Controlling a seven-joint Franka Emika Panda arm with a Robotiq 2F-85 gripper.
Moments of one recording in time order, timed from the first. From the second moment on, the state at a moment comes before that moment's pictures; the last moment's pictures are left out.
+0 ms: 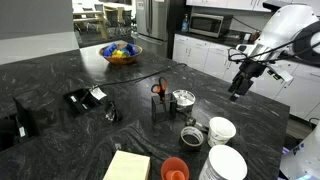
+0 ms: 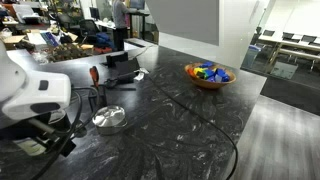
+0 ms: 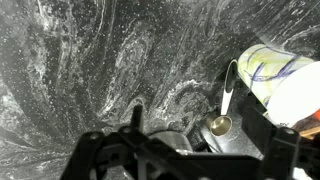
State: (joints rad) arm 0.12 -0.77 -0.14 -2.79 0.14 2.24 -0.26
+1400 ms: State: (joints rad) arm 0.17 -0.77 -0.18 -2.79 0.26 2.12 -0.31
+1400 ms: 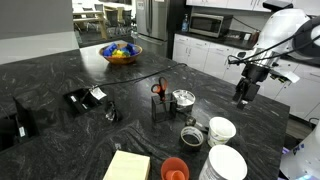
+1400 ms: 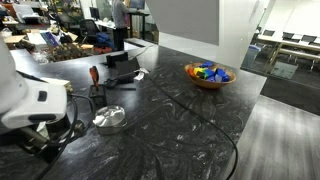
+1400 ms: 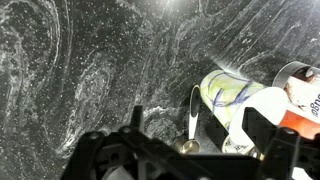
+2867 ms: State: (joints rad) arm 0.13 -0.55 -0.20 -2.73 0.45 1.98 -0.16
